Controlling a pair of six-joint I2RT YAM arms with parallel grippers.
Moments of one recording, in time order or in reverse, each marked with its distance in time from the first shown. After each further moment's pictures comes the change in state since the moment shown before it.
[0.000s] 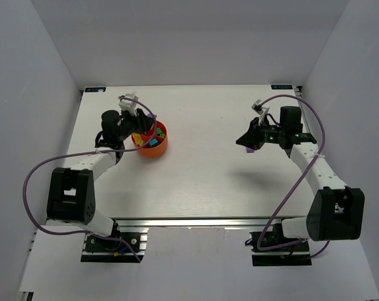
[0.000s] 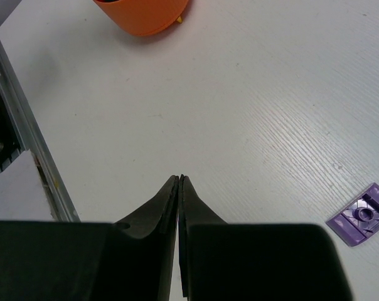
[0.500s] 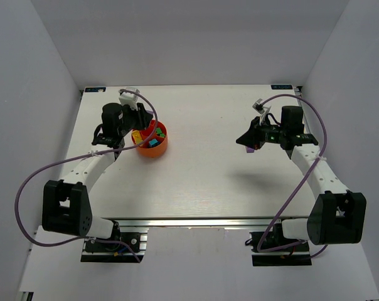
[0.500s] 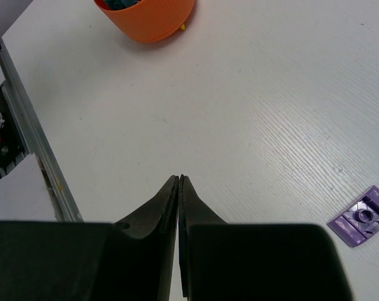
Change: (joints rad) left arm -0.061 -0.106 0.118 -0.311 -0.179 0.049; right arm 0.002 -0.029 0.000 0.003 -0.002 0.021
